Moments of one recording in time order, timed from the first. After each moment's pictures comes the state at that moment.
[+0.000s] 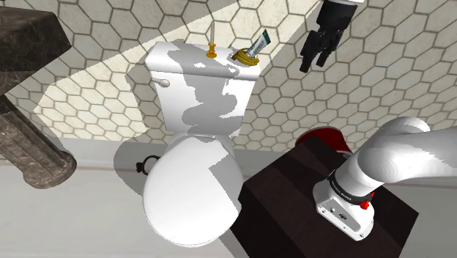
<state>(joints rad) 0.00 -0.81 0.07 -2.36 0.11 1.51 0.01</state>
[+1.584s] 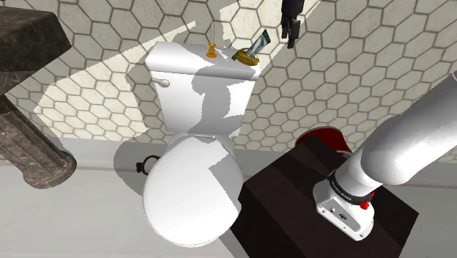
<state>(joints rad) 0.09 -0.10 -0.22 -1.87 -0.23 1.71 -1.06</state>
